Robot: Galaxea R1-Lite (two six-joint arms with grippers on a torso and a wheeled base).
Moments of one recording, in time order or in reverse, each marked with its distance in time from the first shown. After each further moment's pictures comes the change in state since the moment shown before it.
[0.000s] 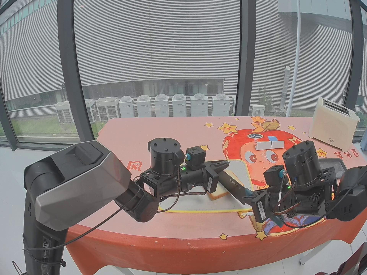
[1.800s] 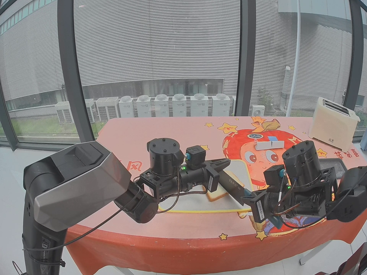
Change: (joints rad) left arm 0.000 -0.032 0.011 -0.032 0.001 -0.009; right arm 0.012 -0.004 0.001 -0.001 0.002 0.051
